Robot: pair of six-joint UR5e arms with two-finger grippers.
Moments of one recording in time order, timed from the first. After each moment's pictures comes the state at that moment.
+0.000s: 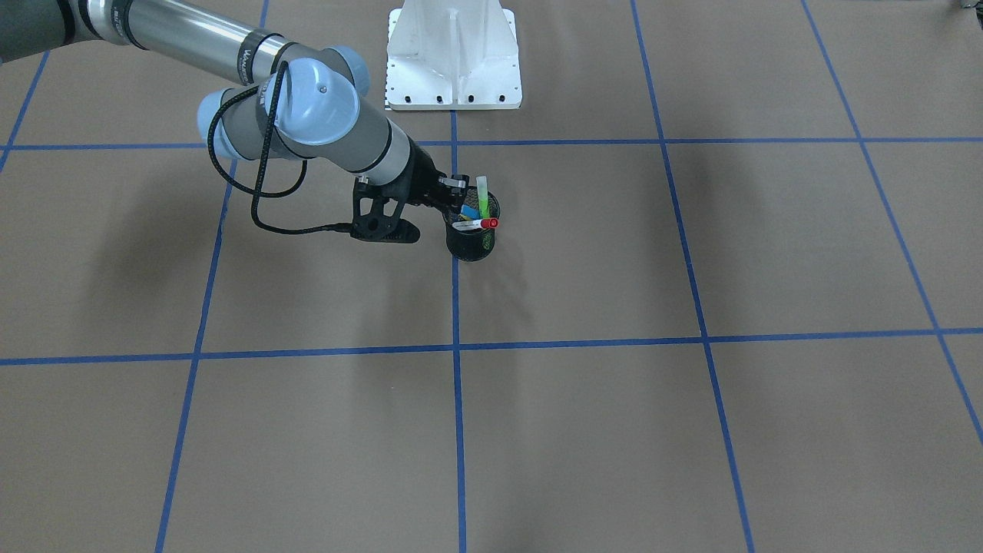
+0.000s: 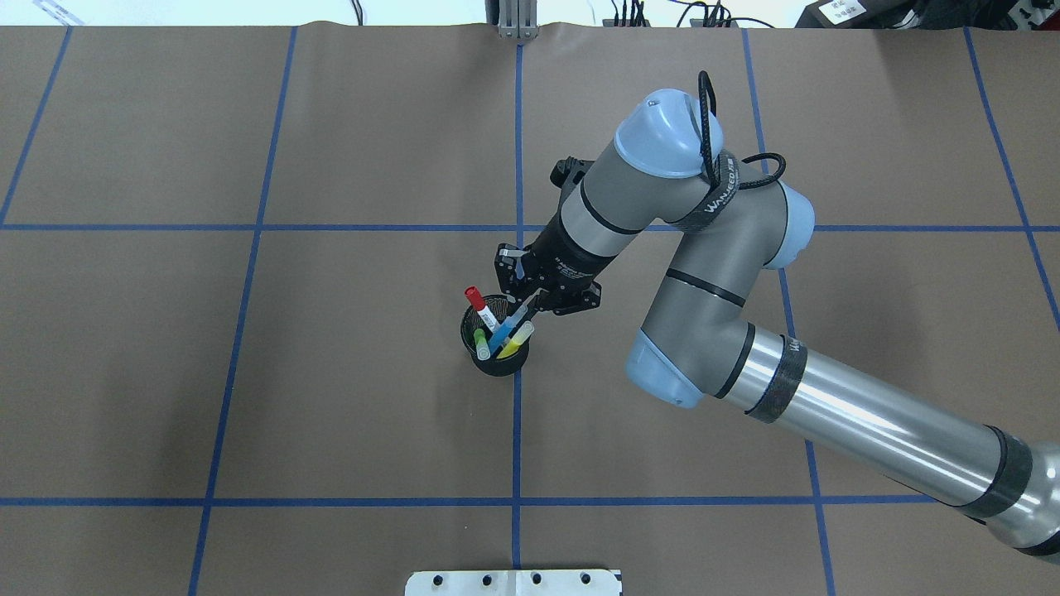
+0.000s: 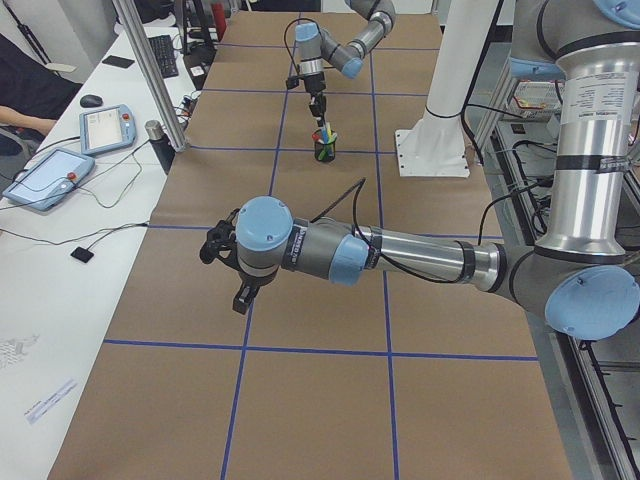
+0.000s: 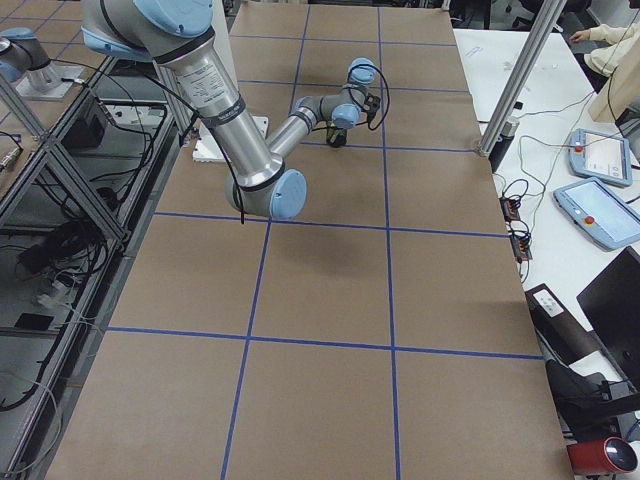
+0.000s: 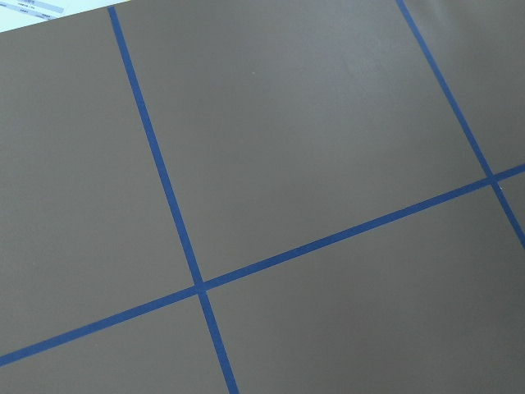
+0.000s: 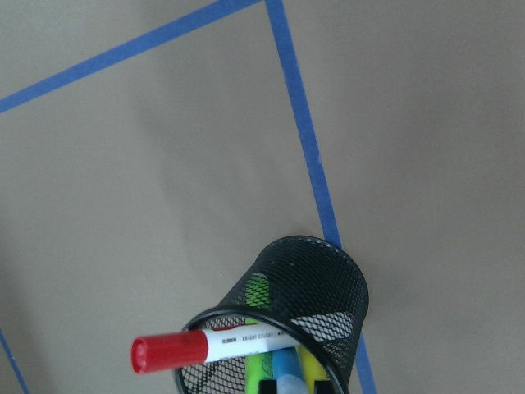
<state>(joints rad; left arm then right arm) -1.65 -1.58 -1.71 -1.72 -2.53 0.17 0.63 -0.87 1.54 -1.15 2.32 1.57</state>
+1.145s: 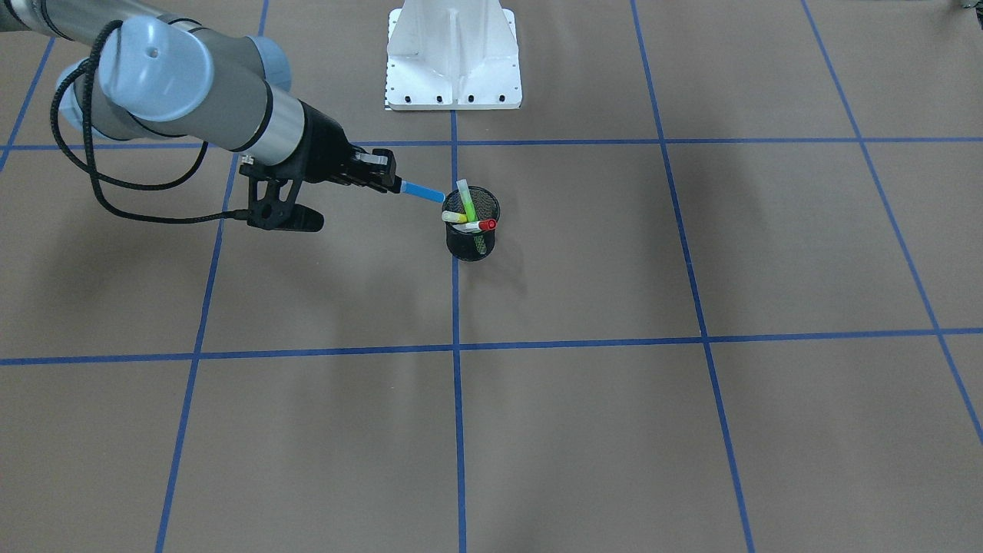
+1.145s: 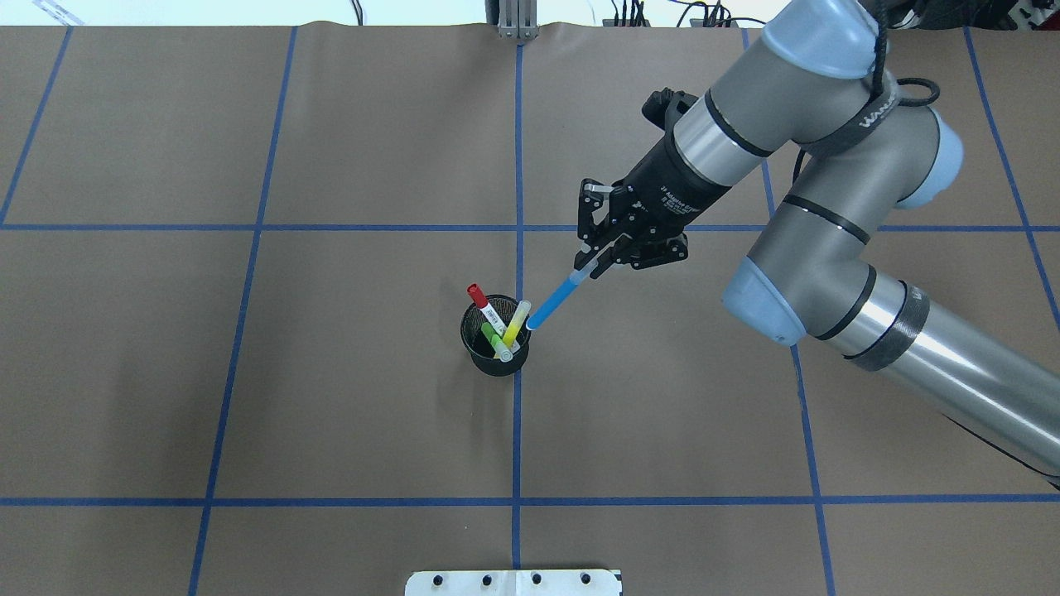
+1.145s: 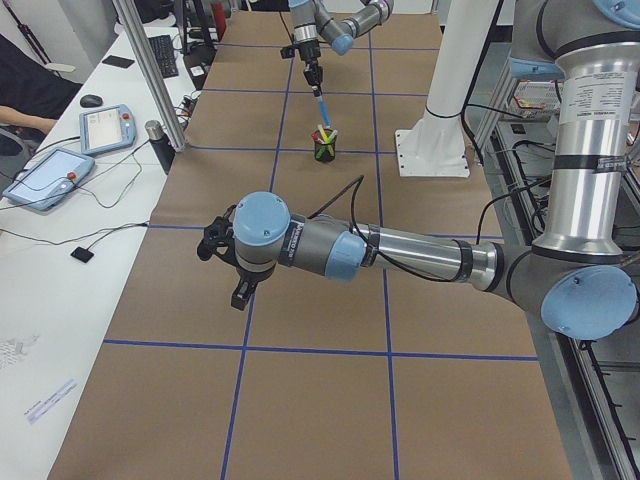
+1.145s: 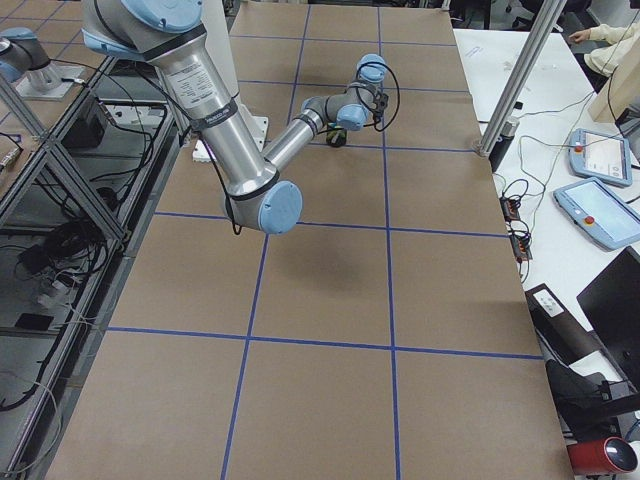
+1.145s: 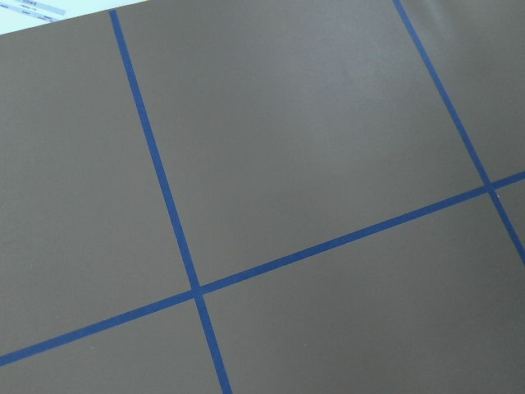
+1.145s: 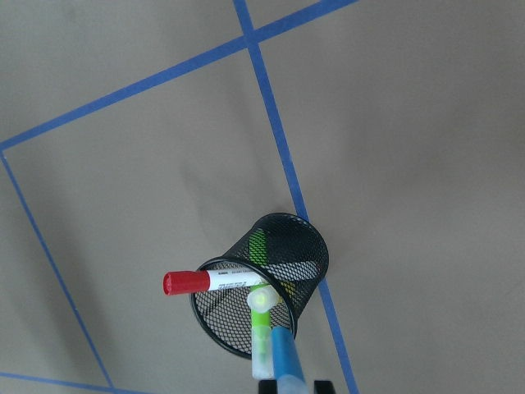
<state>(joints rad) -1.64 -1.62 -1.71 -1.72 -2.54 0.09 0.83 -0.98 1.70 -1.17 2.55 1.56</state>
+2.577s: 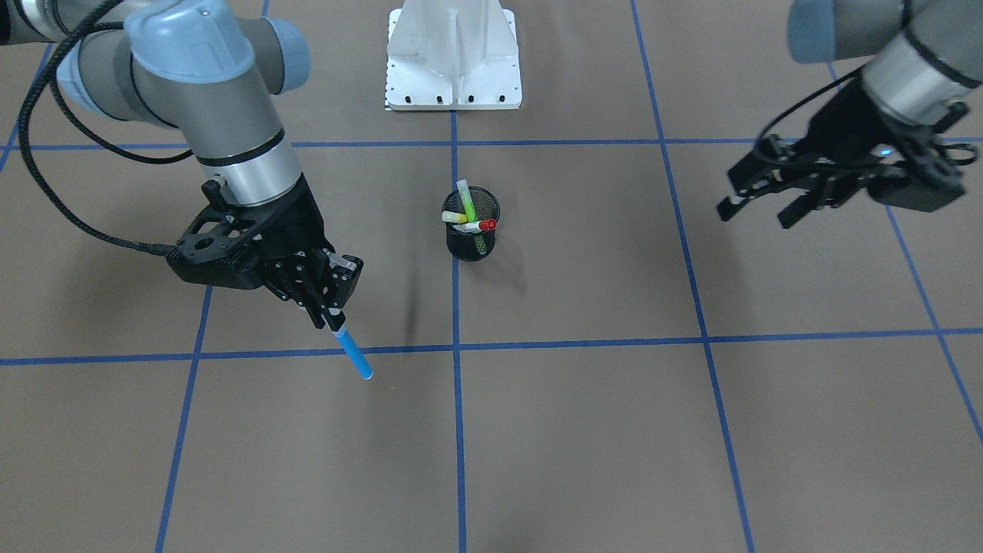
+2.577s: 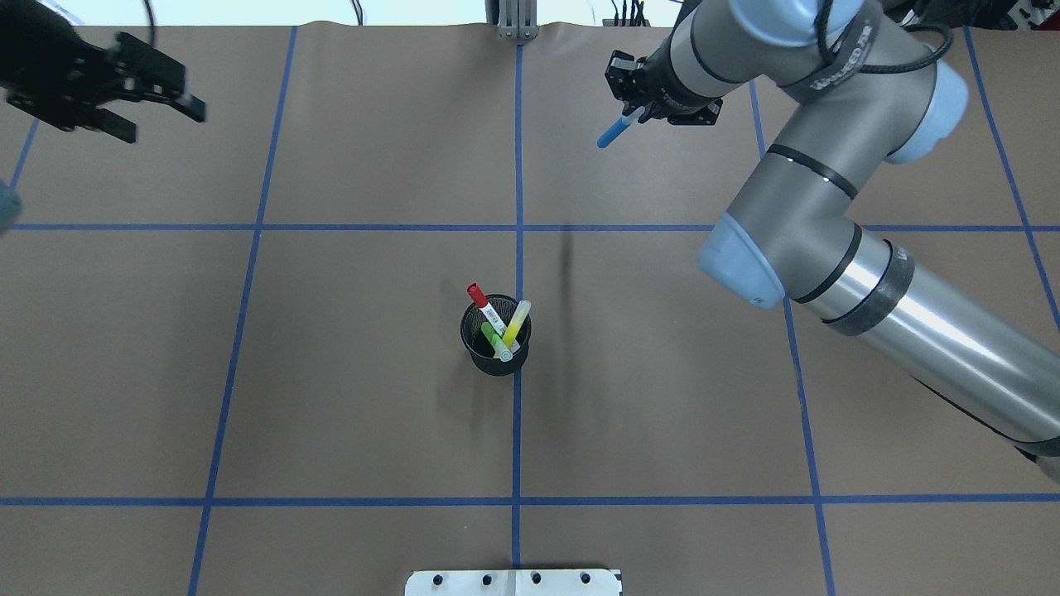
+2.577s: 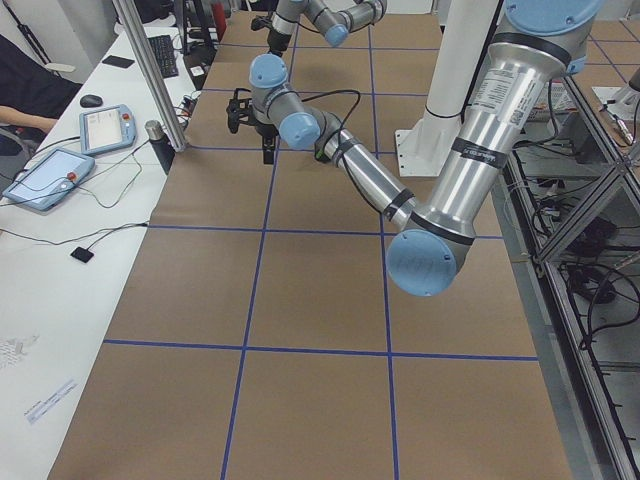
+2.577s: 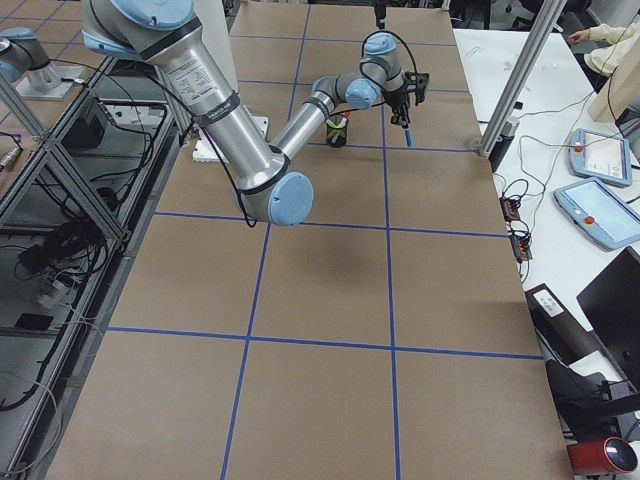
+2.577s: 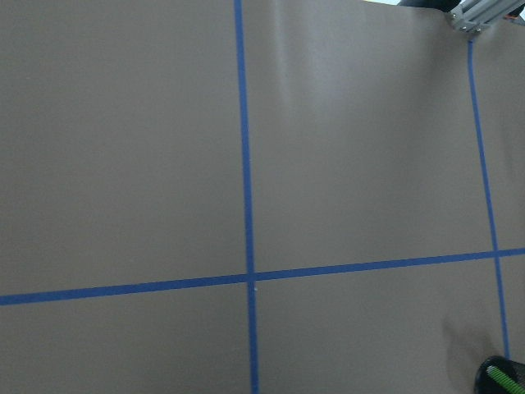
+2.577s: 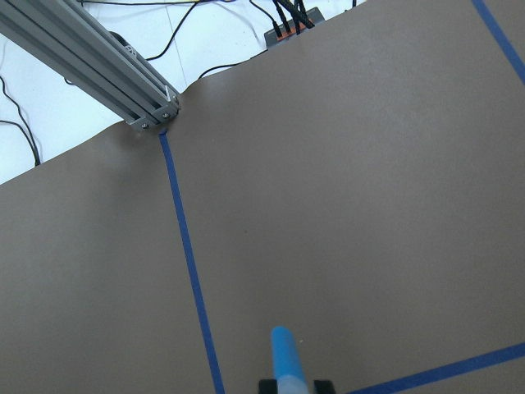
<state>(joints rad) -1.04 -1.99 -1.92 -1.73 -2.31 -1.08 0.79 -0.86 1.67 -1.42 1.76 1.39</state>
